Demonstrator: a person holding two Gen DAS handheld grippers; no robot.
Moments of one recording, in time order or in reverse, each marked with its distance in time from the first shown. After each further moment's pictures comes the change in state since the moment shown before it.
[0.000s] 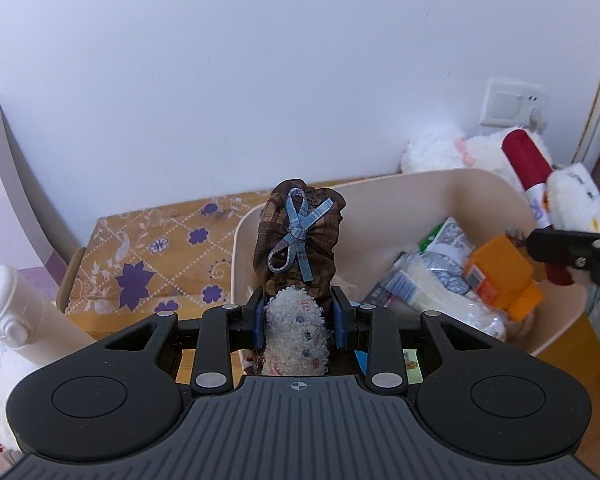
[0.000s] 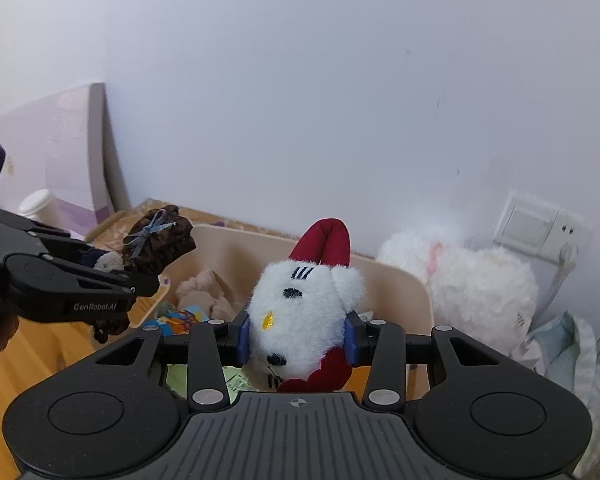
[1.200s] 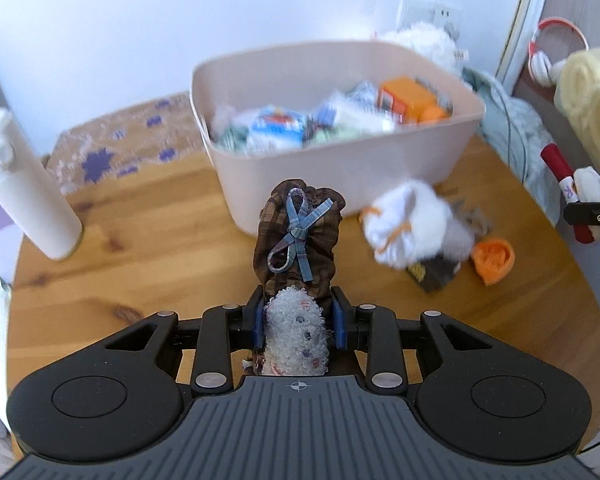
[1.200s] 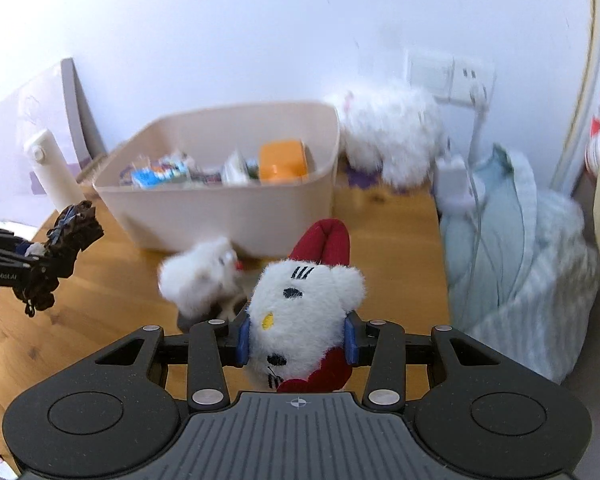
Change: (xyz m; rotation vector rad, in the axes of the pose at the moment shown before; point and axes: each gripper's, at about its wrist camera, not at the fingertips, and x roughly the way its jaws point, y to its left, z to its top) left arm -0.074 0.003 -0.138 0.069 0.102 -0.186; right arm -0.114 -0.032 -0.152 0.178 0.110 -0.051
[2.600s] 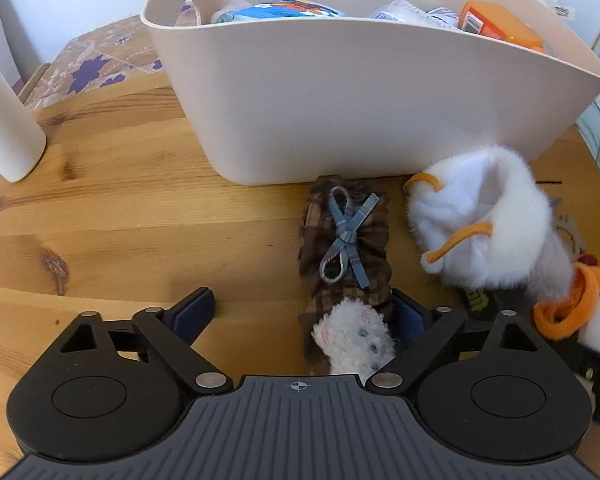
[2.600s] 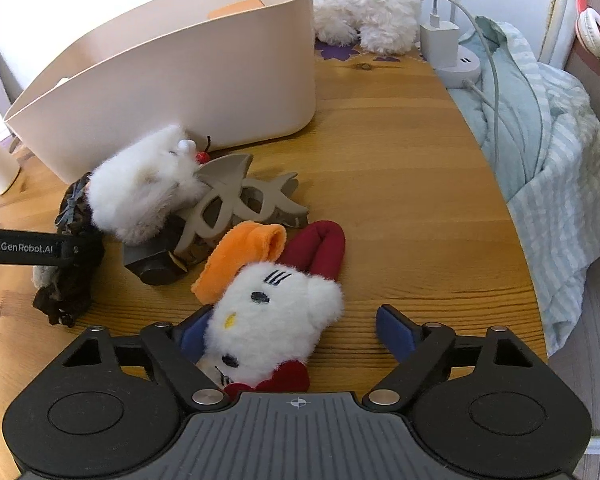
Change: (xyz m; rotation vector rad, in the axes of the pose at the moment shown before) left arm 0.122 -0.019 0.001 -0.181 0.203 0.128; right arm 0.095 0.022 -0.054 0.196 0.229 -0.091
